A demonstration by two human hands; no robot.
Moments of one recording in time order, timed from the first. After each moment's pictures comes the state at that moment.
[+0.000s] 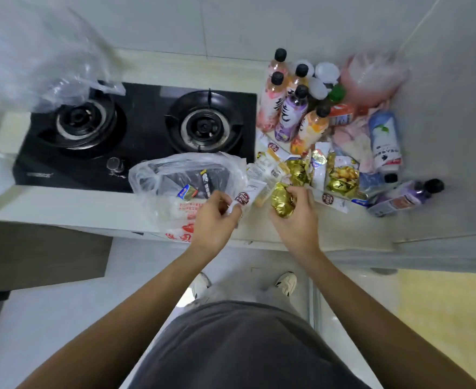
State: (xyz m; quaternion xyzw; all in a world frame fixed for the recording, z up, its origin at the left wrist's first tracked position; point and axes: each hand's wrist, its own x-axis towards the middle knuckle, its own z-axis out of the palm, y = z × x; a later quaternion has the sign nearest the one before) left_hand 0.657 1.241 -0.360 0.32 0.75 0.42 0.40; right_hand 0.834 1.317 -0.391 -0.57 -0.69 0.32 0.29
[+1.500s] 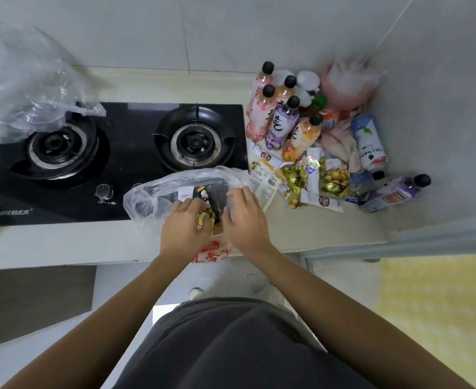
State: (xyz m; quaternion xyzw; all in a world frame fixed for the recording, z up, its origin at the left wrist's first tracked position) left_hand 0.552 1.244 -0.396 0.59 0.76 0.22 0.18; right_hand 0.705 1.302 -0.390 -0.52 -0.80 0.23 0.20
